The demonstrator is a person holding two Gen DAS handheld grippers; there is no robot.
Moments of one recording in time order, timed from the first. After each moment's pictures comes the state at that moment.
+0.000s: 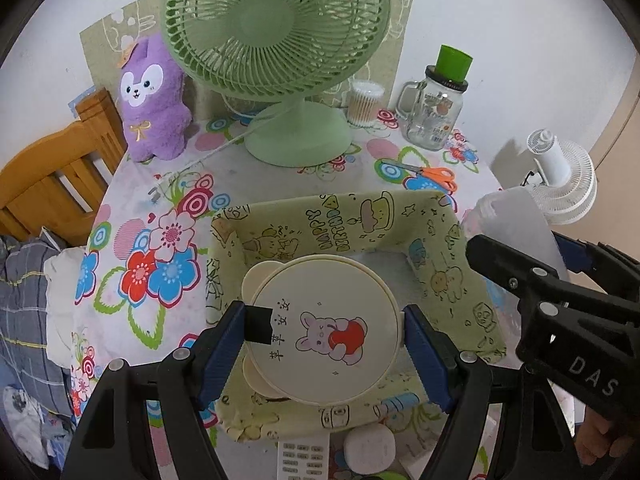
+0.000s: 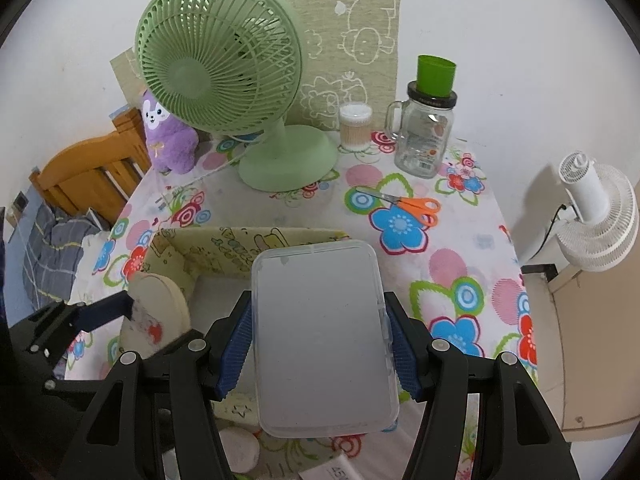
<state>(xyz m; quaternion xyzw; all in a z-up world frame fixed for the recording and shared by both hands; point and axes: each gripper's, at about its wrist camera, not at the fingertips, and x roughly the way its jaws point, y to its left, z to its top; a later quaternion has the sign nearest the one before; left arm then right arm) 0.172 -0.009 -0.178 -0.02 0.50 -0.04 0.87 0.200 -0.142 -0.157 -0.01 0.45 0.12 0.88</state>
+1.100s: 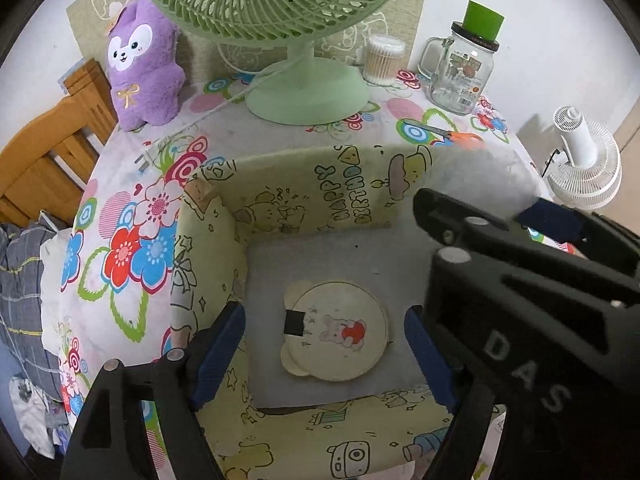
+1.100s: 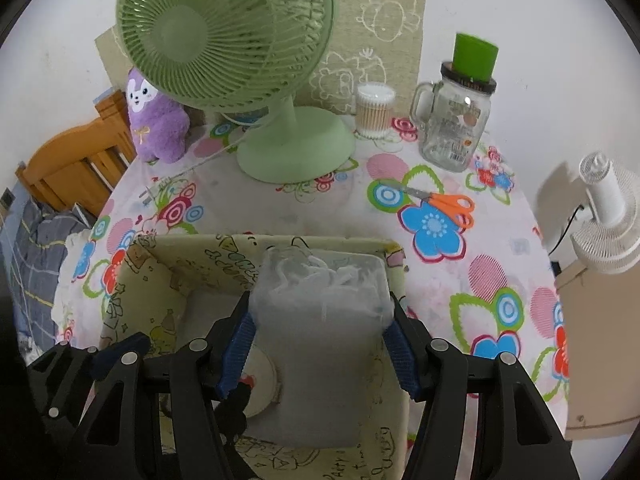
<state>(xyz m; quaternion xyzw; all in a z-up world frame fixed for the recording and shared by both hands) 0.195 -0.013 -0.220 -0.01 0.55 -0.02 0.84 0.239 -0.106 -0.196 -0.01 0.47 0.10 0.87</state>
